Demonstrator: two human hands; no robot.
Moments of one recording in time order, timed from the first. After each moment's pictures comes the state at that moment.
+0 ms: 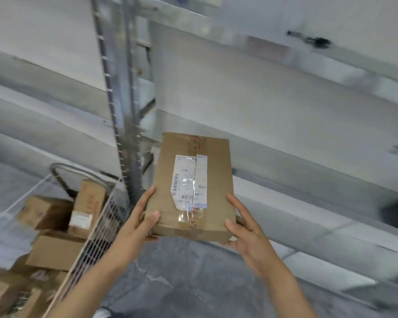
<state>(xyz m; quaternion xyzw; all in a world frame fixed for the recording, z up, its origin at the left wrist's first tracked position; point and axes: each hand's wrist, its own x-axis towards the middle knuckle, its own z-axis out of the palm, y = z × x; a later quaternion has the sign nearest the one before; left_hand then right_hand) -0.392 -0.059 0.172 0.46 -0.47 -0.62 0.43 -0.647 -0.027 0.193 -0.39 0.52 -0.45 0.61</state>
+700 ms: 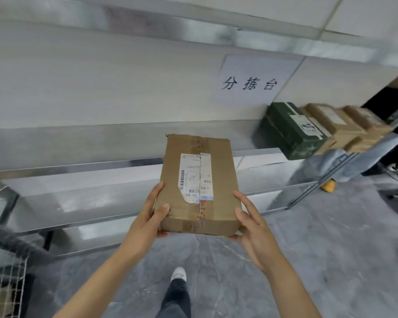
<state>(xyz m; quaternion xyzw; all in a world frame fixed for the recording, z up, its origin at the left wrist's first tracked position) -0.707 -0.013 0.184 0.37 -0.60 -0.67 0.23 -0.889 0.137 0.189 -0.21 0.61 -0.63 0.44</state>
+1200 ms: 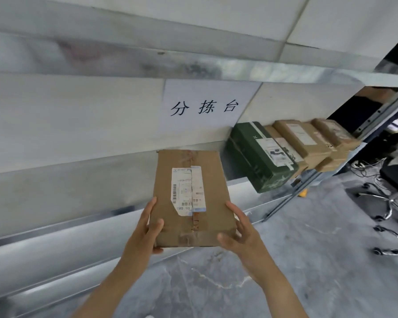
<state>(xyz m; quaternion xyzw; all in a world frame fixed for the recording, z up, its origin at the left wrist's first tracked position) -0.914 -0.079 0.167 0.36 -0.58 -0.70 0.20 -1.075 0.090 0.186 -0.24 0.68 -0.59 0.36</state>
